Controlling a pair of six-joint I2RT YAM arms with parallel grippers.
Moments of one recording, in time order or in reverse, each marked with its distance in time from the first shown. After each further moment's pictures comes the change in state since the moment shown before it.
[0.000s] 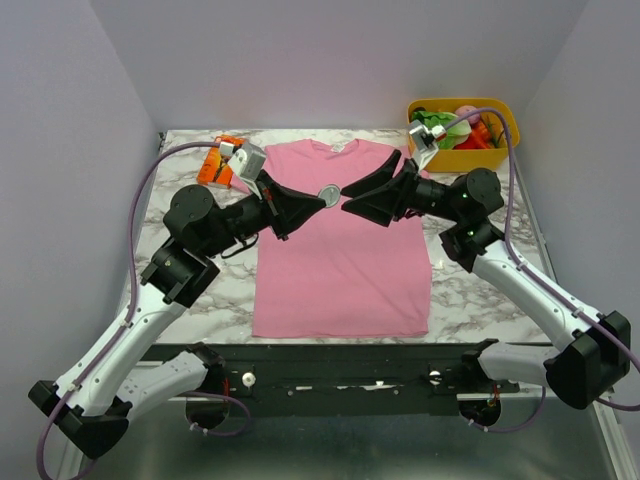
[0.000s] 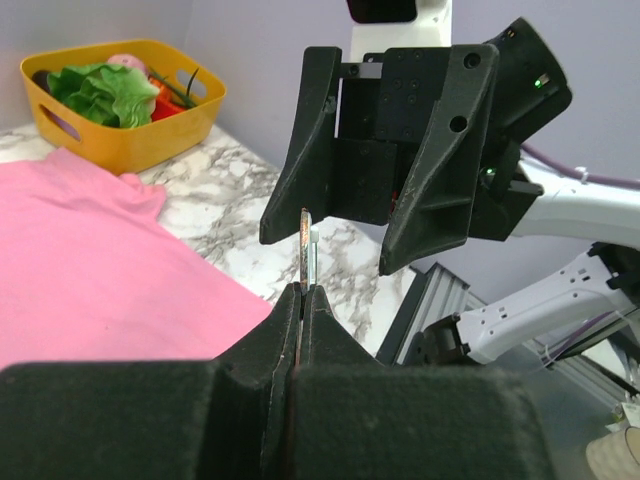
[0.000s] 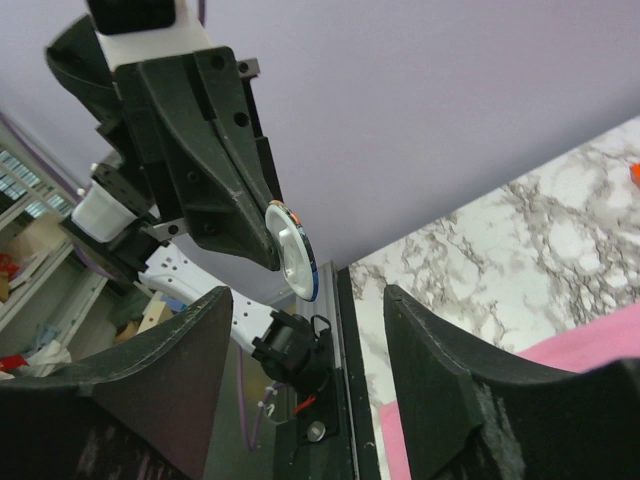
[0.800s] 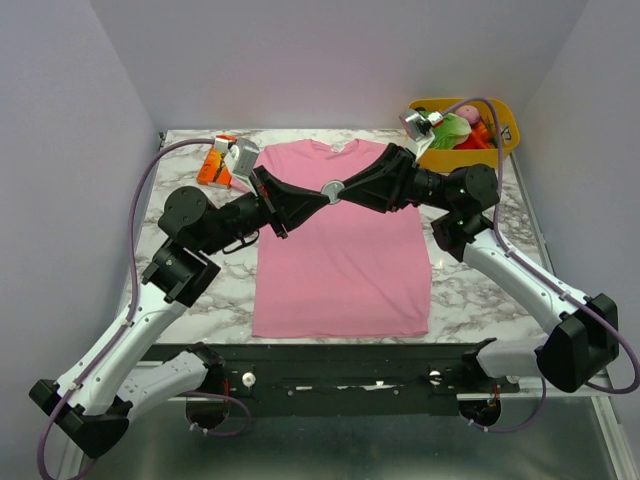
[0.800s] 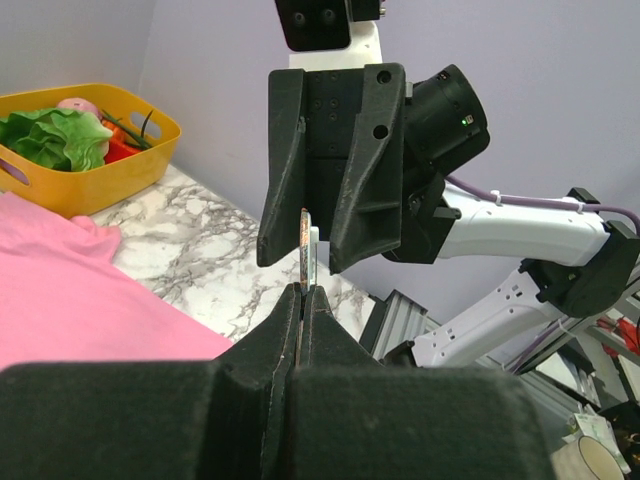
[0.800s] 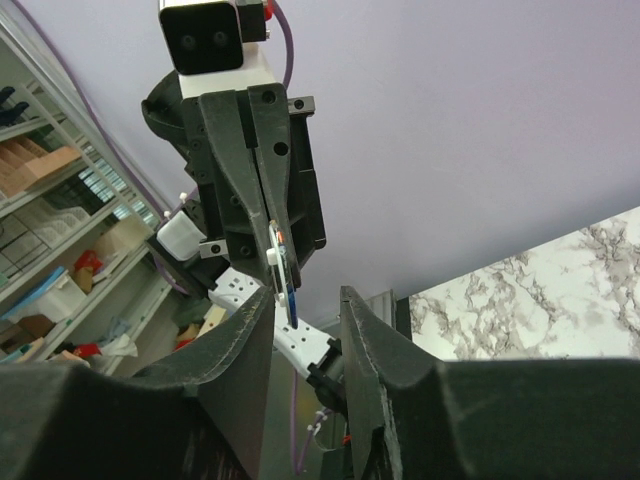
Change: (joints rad) left arm 0.000 -0.010 -0.016 0.146 0.049 -0.101; right arm 0.003 0.084 0.055 0.225 -0.059 0.208
